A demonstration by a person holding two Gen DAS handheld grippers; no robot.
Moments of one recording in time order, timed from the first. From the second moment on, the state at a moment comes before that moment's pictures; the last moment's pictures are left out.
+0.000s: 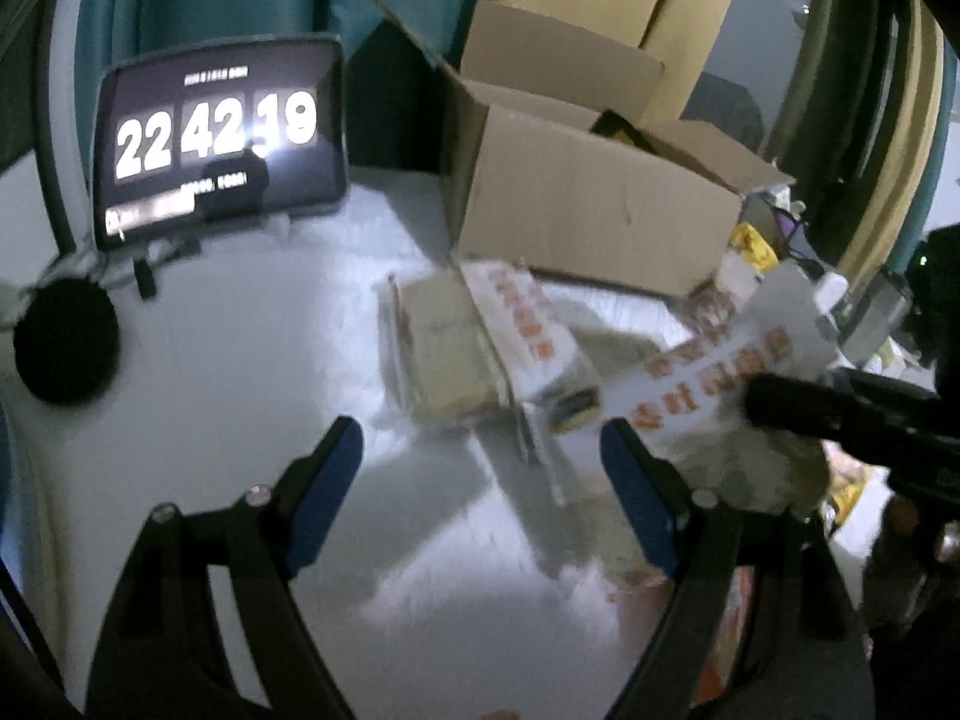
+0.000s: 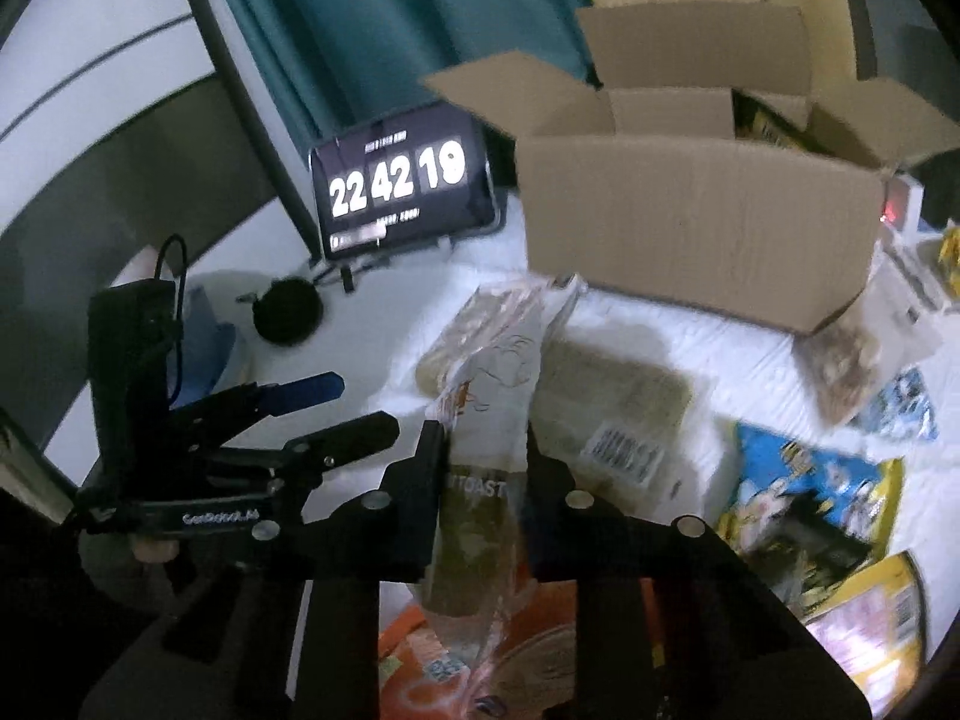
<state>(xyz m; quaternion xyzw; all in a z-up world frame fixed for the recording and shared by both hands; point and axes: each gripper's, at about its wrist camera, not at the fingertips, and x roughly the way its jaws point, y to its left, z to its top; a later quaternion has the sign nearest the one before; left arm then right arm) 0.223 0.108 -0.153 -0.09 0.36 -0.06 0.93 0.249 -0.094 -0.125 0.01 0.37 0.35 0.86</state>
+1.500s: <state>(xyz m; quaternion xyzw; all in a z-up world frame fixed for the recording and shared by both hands) 0.276 0.070 -0.122 -0.07 0.40 -0.04 0.91 0.298 -0.228 -0.066 0.07 0.29 0.29 0.91</state>
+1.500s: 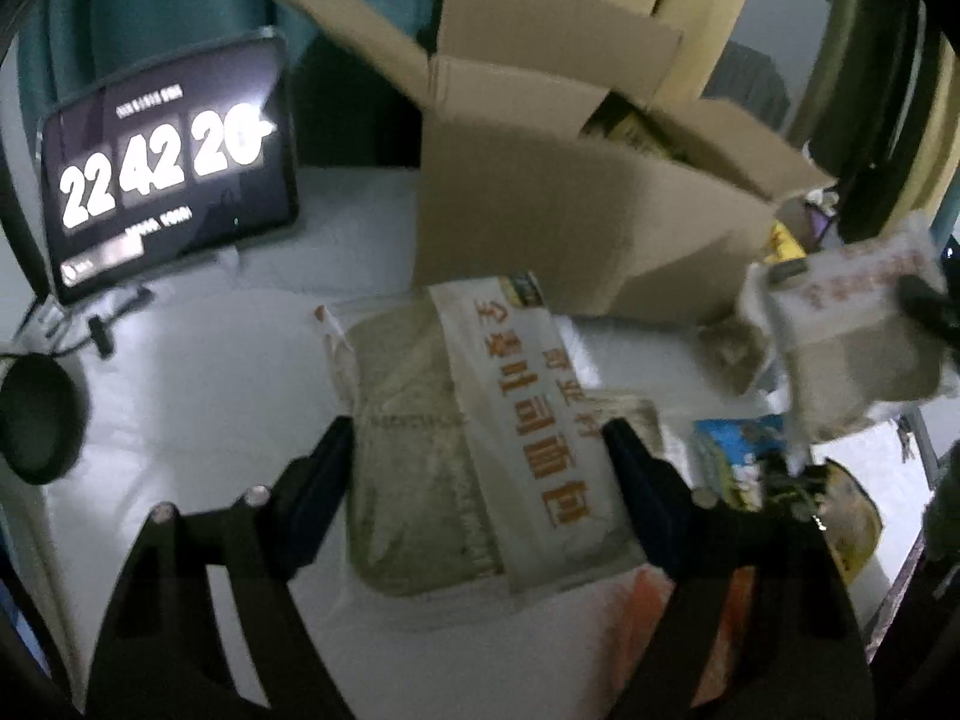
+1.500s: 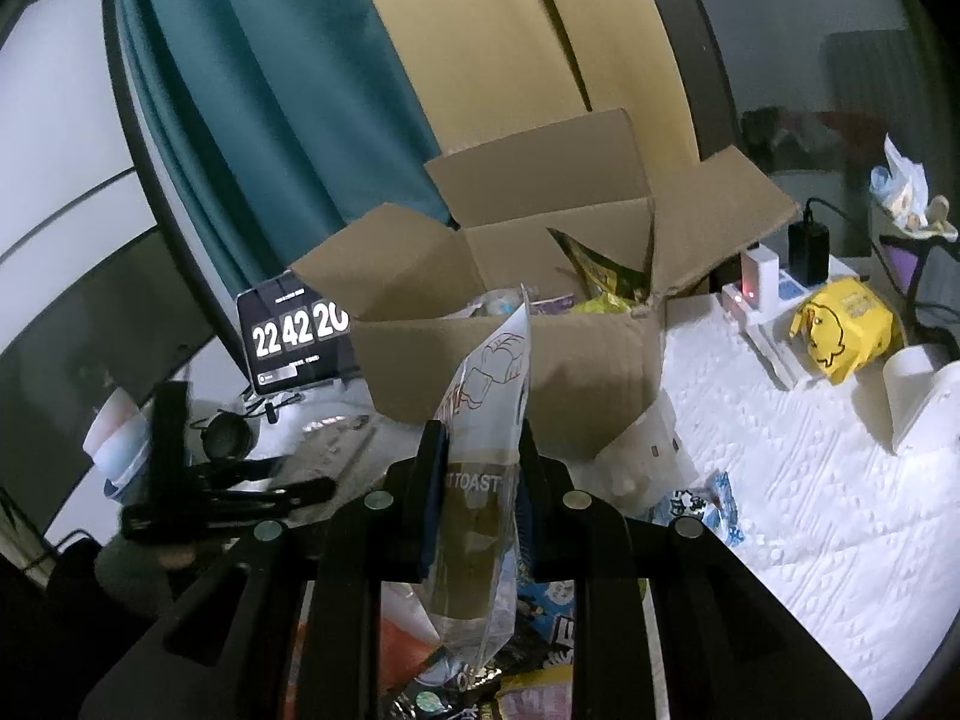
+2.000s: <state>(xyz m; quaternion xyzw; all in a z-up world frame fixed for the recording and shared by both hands) 0.262 0.076 -0.057 -0.04 0.31 -0.04 0.95 0.297 -0.208 -0.038 0.05 0.27 0.30 0.92</state>
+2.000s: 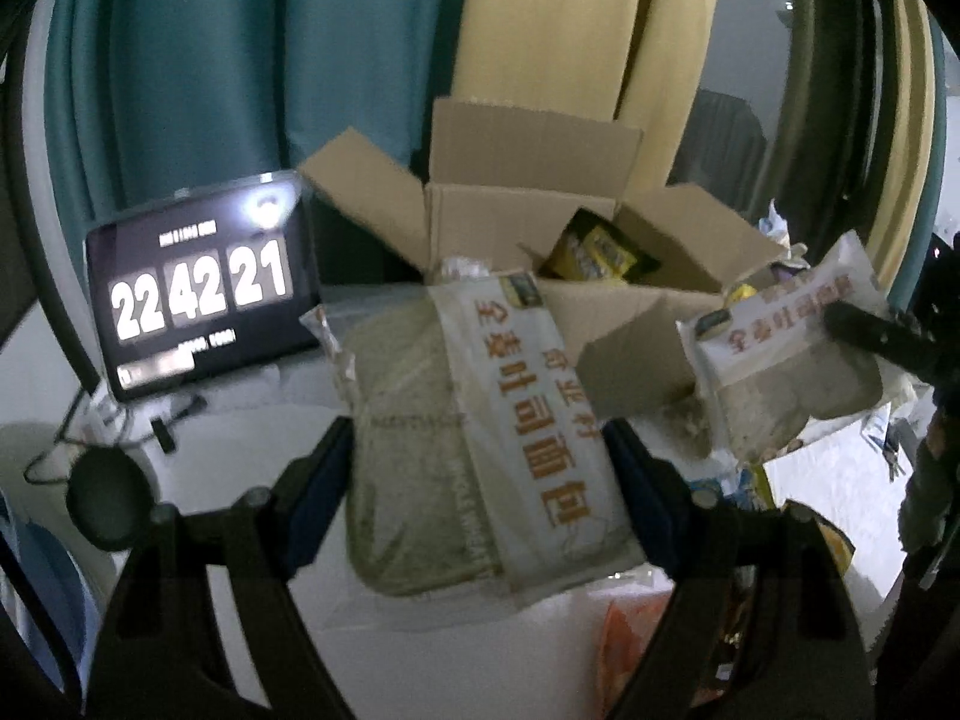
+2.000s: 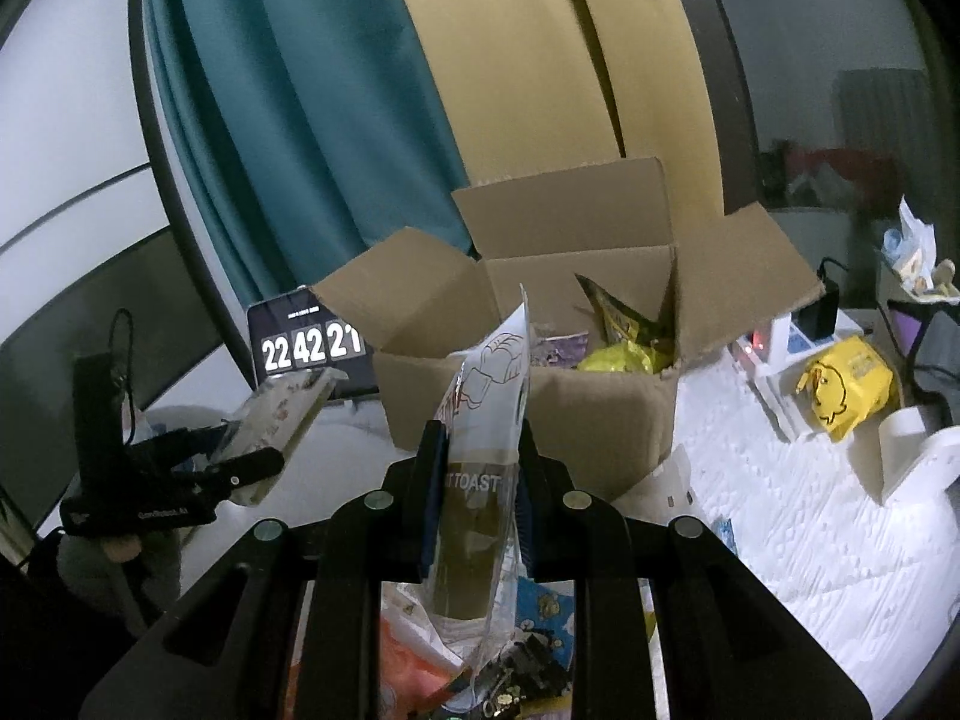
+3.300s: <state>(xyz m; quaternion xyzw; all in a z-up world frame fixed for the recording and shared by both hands) 0.399 0.038 -0.023 -0.01 0.25 -0.09 0.97 0.409 -0.194 0.014 -0.01 0.20 0.22 0.95</state>
